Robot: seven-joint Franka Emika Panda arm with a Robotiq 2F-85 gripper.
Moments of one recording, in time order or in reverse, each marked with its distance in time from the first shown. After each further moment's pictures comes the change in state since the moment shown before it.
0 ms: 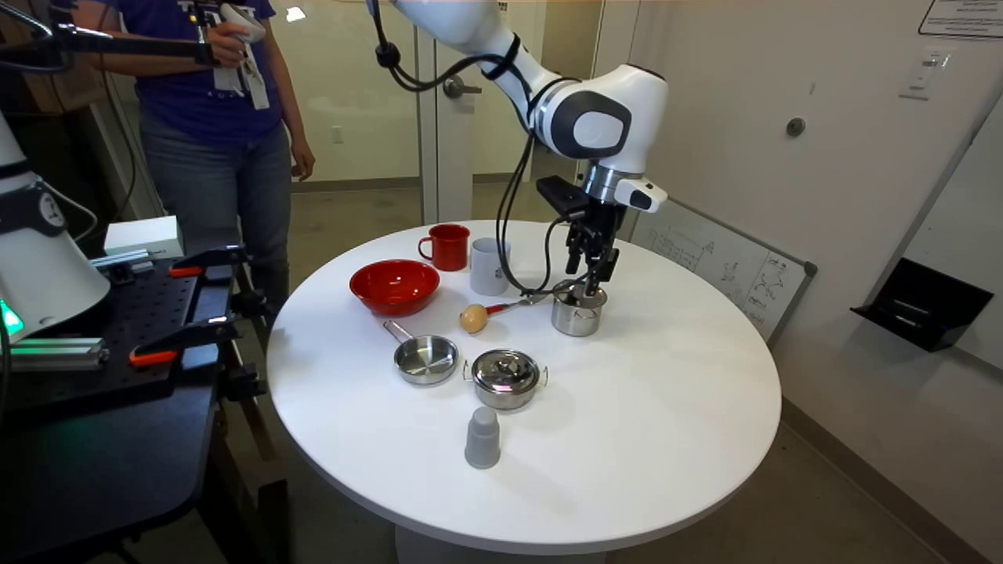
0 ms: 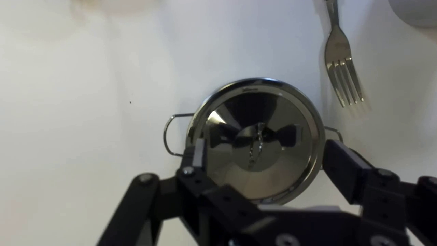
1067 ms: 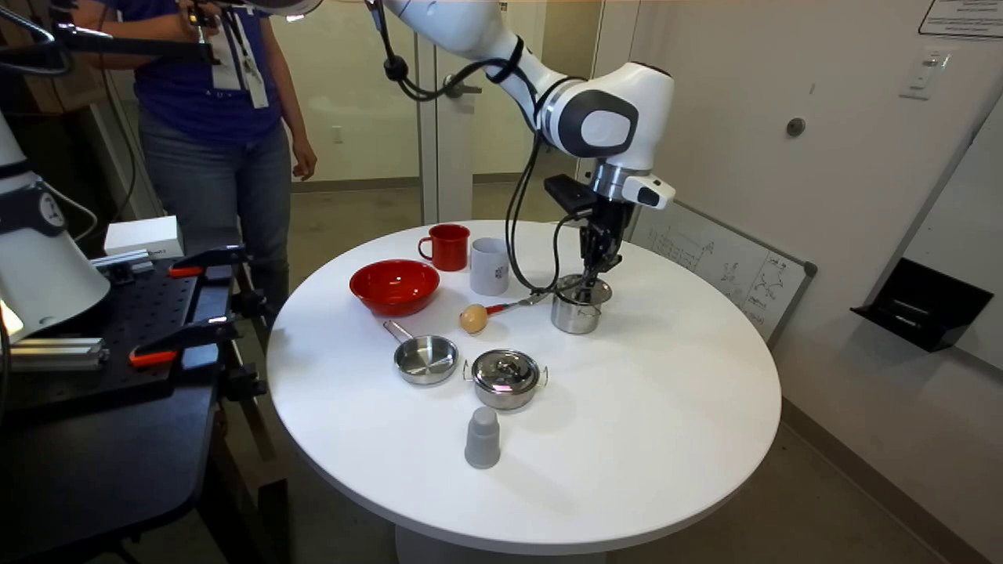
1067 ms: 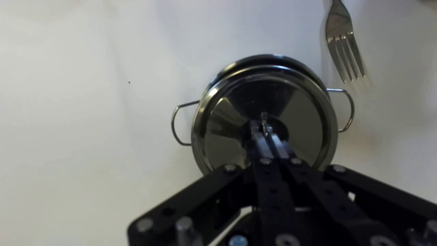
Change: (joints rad) arm 0.000 0.052 -0.003 0.105 -0.003 -0.024 0.021
